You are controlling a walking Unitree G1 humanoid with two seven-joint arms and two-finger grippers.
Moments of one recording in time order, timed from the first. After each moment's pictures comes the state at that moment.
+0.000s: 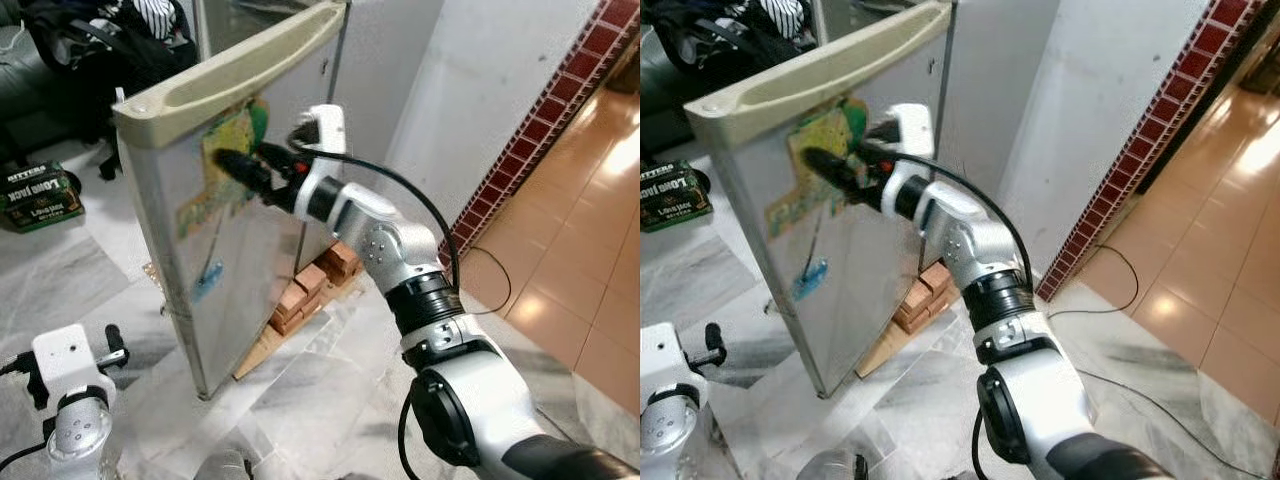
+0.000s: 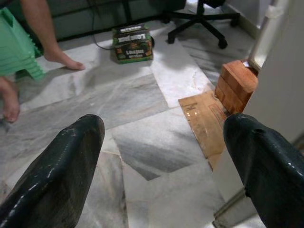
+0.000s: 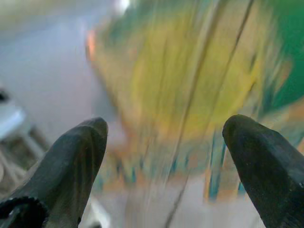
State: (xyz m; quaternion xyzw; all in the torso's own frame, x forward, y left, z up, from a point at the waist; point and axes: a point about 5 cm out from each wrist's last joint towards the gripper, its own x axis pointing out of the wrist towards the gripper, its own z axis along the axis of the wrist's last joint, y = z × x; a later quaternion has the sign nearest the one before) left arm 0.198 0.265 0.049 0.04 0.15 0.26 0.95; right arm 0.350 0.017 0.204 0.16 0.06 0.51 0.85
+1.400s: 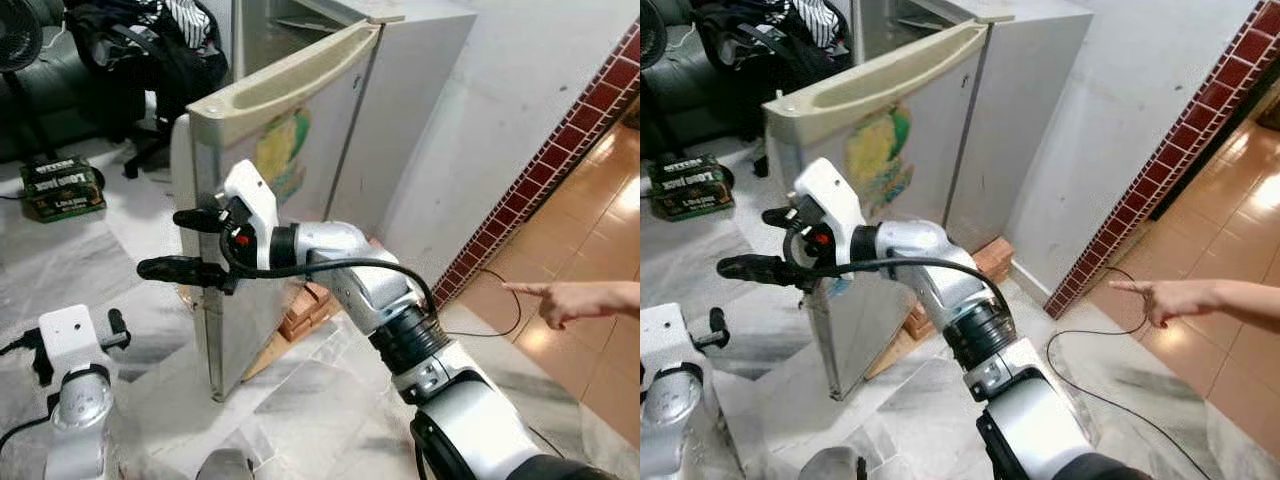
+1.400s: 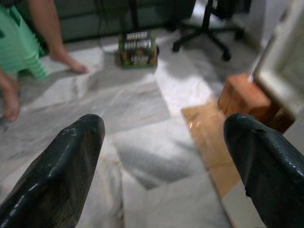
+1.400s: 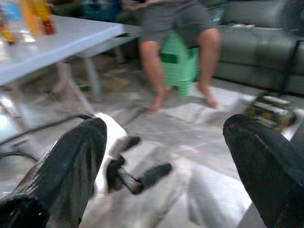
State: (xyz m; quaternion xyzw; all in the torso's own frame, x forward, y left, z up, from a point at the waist) left arm 0.243 0.268 0.057 0.04 0.14 0.23 0.96; right arm 0.308 0.047 0.190 0.03 0.04 0.62 0.78
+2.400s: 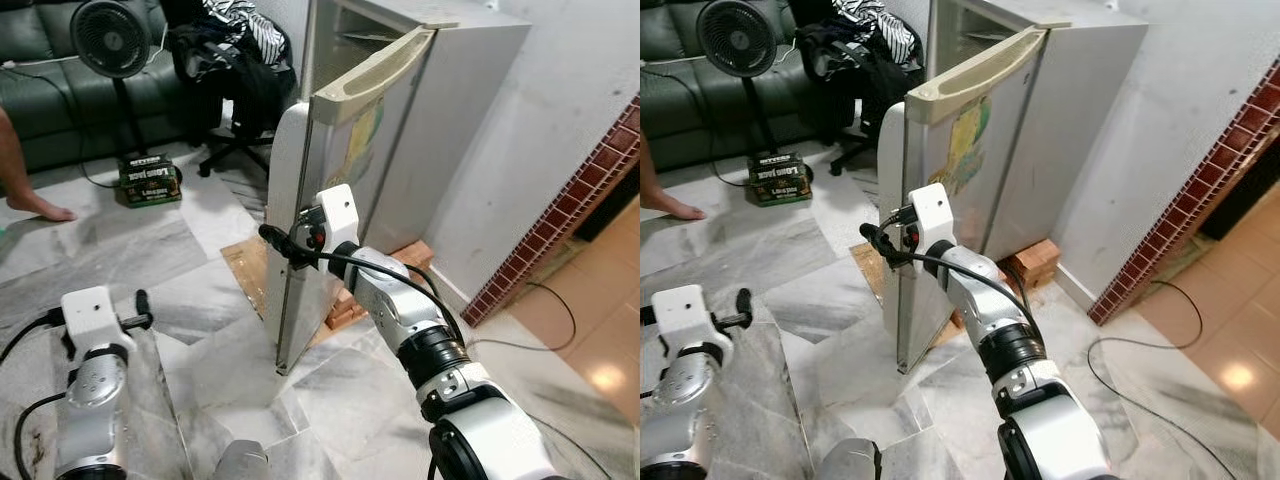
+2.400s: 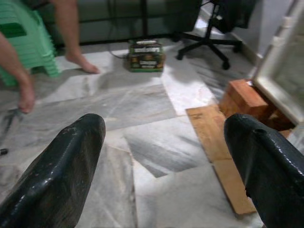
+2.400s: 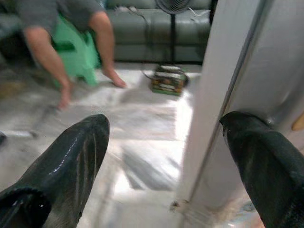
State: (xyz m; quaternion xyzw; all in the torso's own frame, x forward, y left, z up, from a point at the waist) left arm 0.248 0.257 0.051 0.01 0.13 0.18 0.97; right arm 0.346 -0.032 0.123 0.00 0.09 0.33 0.94
